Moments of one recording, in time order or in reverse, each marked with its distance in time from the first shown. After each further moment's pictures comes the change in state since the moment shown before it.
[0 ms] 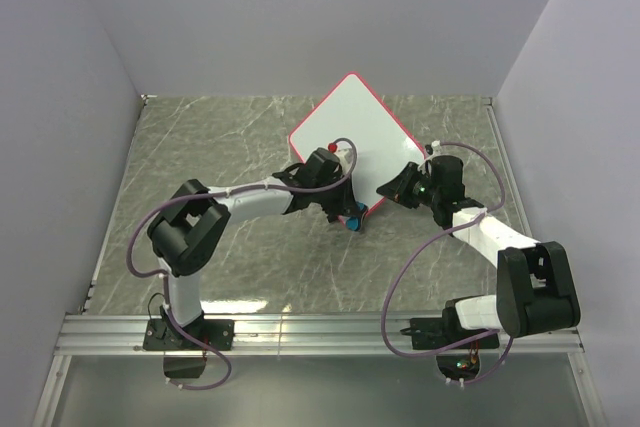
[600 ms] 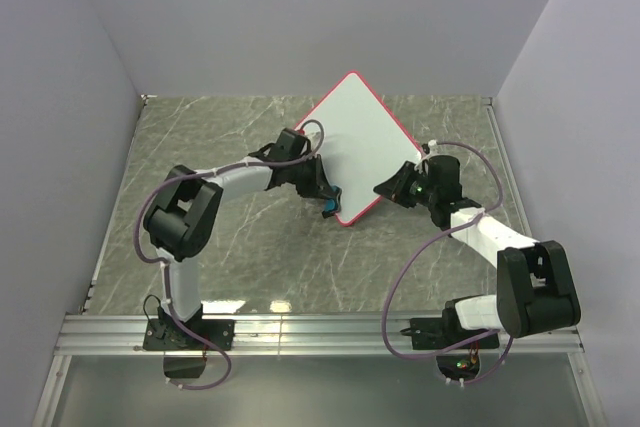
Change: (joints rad) left arm 0.223 0.053 0.042 -0.079 0.137 0.008; right arm 0.018 0.002 0.000 0.014 0.010 -0.002
